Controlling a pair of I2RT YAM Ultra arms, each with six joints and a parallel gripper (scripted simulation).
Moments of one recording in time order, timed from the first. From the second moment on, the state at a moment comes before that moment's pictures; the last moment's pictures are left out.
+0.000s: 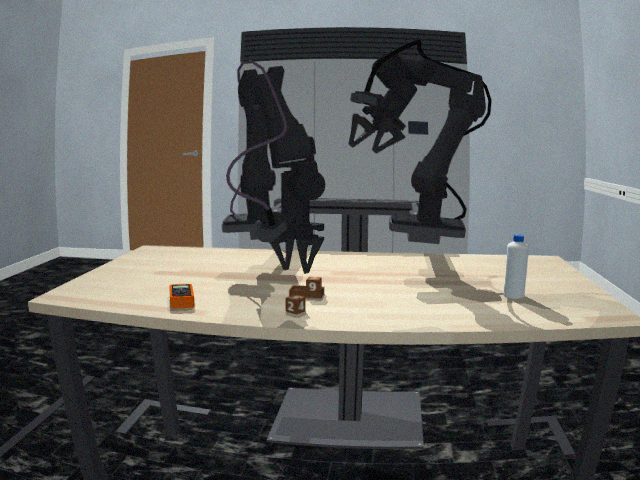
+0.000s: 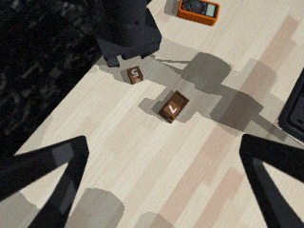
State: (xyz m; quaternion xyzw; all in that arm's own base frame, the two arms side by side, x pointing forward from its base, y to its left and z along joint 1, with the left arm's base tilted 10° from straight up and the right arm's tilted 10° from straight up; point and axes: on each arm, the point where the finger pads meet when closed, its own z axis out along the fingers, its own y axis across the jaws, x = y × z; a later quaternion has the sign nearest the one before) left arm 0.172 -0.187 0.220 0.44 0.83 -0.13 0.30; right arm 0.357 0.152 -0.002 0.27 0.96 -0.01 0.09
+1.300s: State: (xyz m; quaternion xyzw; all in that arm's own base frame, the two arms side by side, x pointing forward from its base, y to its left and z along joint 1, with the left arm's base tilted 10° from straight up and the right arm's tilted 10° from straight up) left arm 0.174 -0.189 0.223 0.44 0.83 -0.13 0.30; right arm 0.327 0.158 -0.074 0.22 0.83 -0.14 0.50
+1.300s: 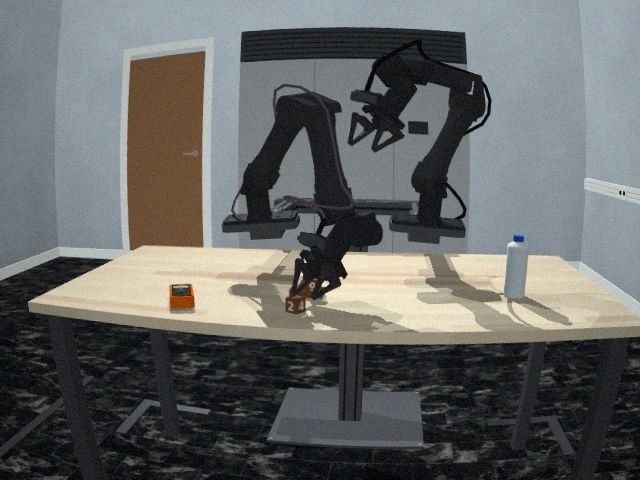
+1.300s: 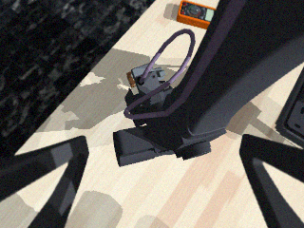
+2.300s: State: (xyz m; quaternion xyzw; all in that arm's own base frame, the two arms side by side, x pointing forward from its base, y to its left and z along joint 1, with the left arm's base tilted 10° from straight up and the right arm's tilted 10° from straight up) left arm 0.174 -0.189 0.223 0.44 0.83 -0.13 0.30; right arm 0.362 0.143 -0.084 0.23 0.82 -0.13 0.51
